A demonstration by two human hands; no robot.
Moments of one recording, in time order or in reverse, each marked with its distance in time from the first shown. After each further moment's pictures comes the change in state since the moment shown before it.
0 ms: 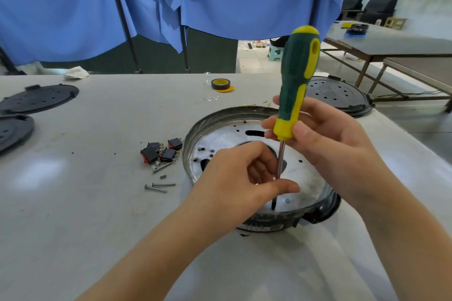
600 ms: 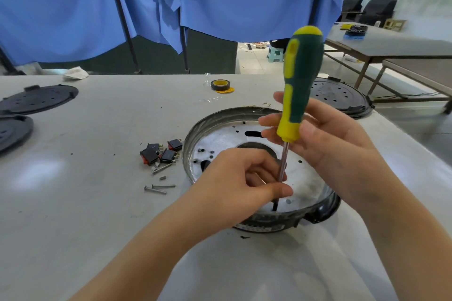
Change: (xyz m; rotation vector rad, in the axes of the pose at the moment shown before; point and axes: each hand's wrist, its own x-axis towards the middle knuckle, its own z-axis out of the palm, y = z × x) left_hand 0.002 0.002 -0.007 -0.126 -0.177 -0.116; right_hand 0.000 -0.001 -0.002 0.019 -0.038 0.024
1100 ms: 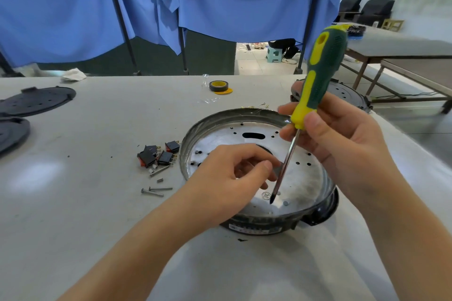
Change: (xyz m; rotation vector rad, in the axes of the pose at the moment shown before) left_hand 0.003 0.003 -0.007 0.023 0.028 0.018; right_hand 0.001 0.000 -0.006 -0.007 0.201 -0.077
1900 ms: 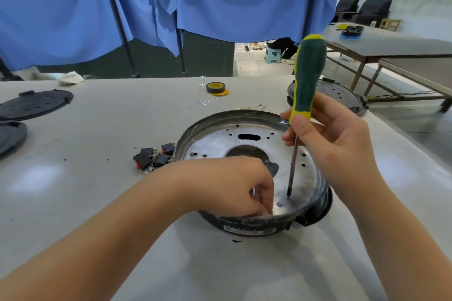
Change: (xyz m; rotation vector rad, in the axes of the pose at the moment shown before) left_hand 0.027 0.021 -0.008 0.574 -0.635 -0.100; right_hand 0.005 0.009 0.001 -0.211 0.170 -0.065
